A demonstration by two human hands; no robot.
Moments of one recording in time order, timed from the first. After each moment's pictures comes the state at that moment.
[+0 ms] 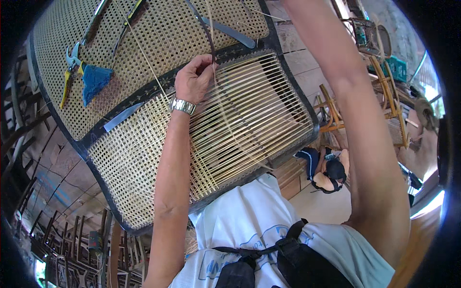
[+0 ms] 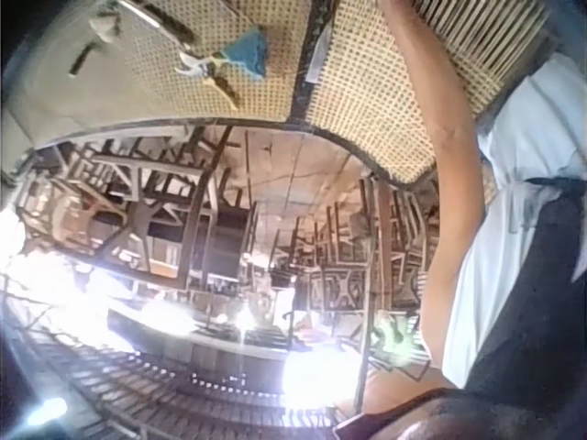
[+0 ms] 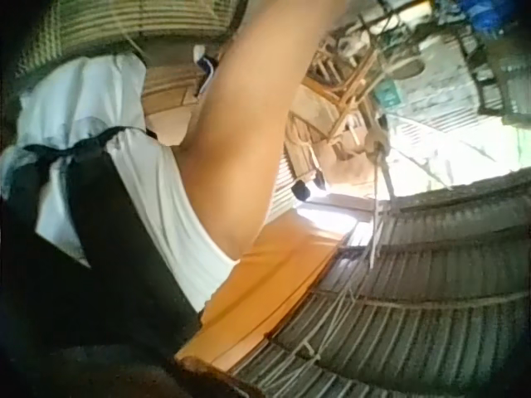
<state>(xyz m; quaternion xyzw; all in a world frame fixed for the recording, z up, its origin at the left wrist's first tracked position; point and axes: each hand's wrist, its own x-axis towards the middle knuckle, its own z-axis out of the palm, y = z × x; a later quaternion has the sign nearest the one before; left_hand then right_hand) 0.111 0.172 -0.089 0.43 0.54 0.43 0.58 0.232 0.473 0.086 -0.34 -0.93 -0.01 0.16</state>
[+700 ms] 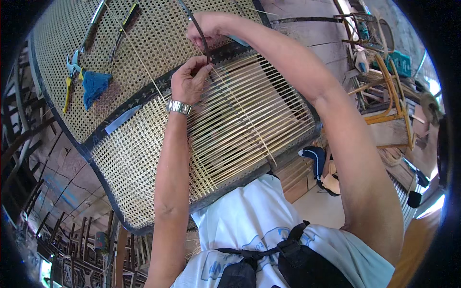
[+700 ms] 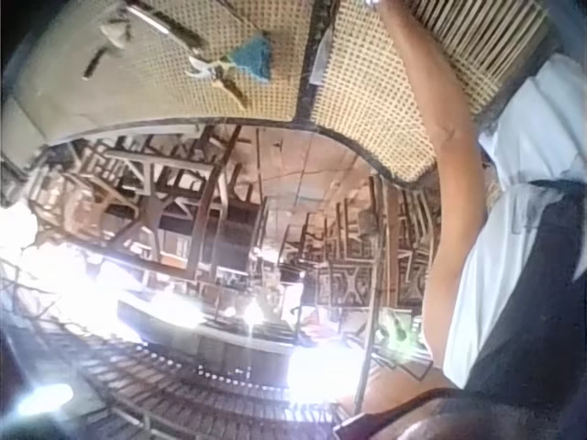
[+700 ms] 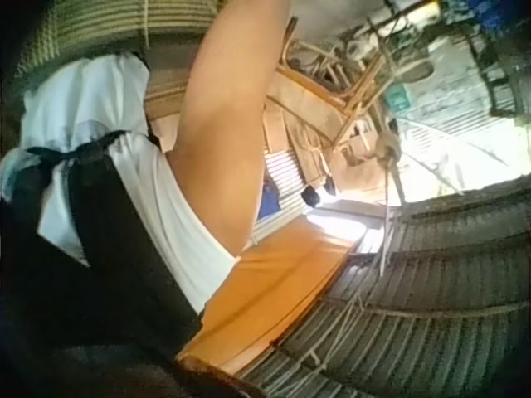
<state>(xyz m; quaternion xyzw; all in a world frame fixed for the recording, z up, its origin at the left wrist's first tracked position) 0.109 0.172 -0.094 0.39 0.52 0.43 0.62 0.237 0.361 -0.067 -0.47 -0.68 0.55 -0.13</state>
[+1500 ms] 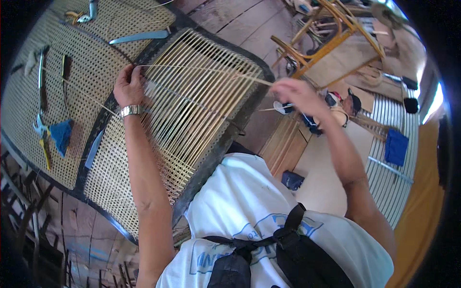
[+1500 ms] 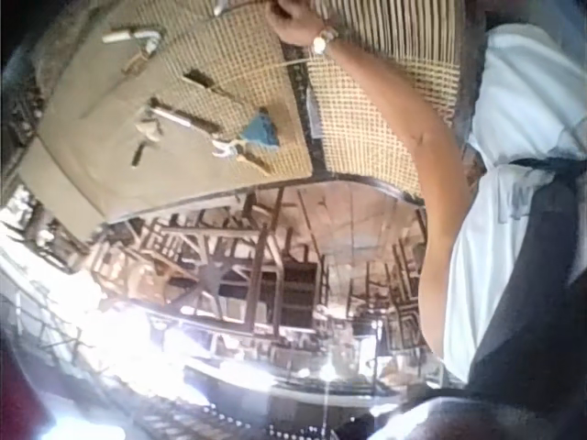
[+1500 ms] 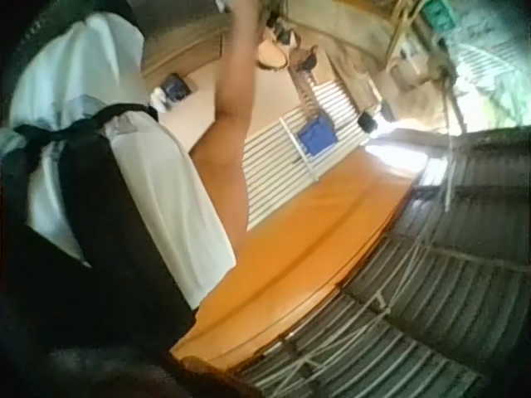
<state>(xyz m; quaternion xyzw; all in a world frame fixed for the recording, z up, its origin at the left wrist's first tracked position) 0.117 0.187 -0.113 0.48 0.55 0.42 0.53 0.460 -0.041 0.162 -0.77 -0.44 0.45 0.10</state>
